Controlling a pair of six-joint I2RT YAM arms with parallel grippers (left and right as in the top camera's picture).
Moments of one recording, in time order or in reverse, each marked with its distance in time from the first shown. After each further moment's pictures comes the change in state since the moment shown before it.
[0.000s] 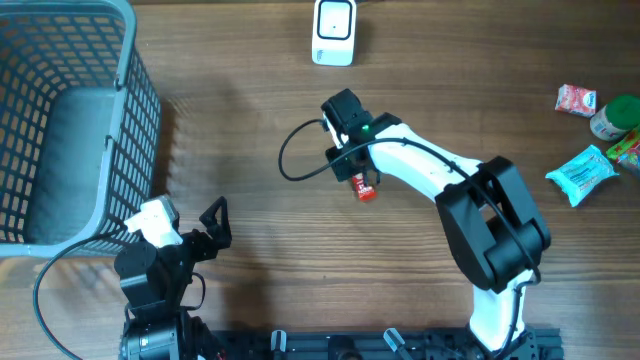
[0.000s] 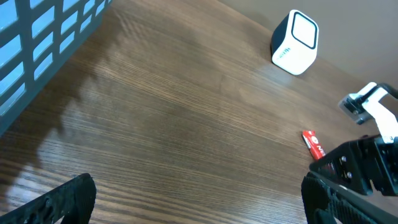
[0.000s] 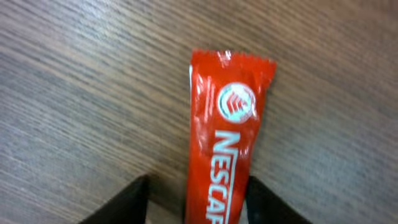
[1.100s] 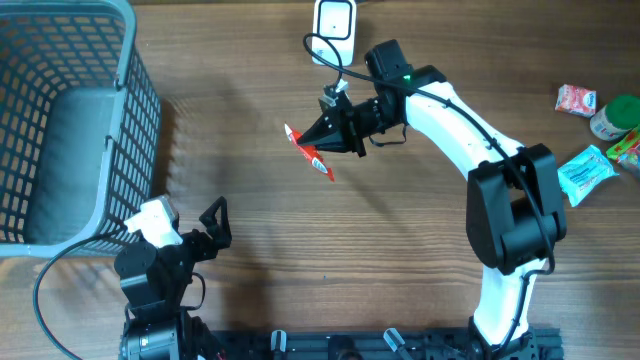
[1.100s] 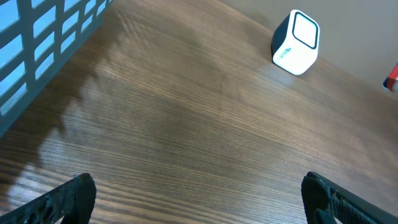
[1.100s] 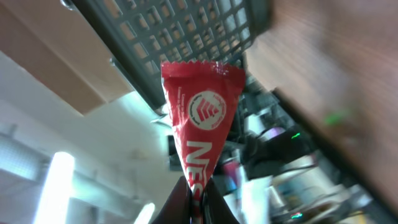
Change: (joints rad) left arm 0.000 0.000 0.000 0.000 -0.003 0.000; right arm -0.194 0.026 0.231 -0.203 -1.431 0.571
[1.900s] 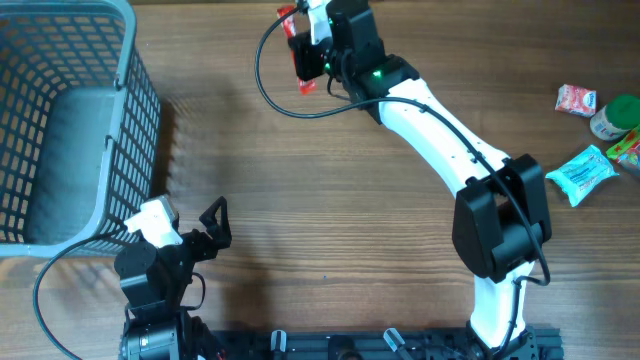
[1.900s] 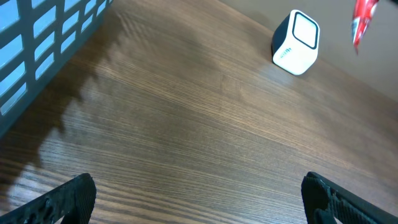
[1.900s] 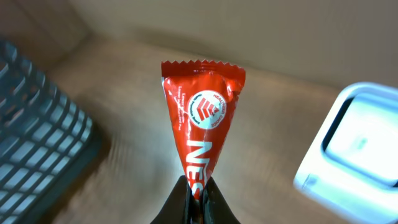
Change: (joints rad) left arm 0.000 0.000 0.000 0.000 0.000 0.000; right arm 0.127 0.000 0.165 0.640 1.179 -0.493
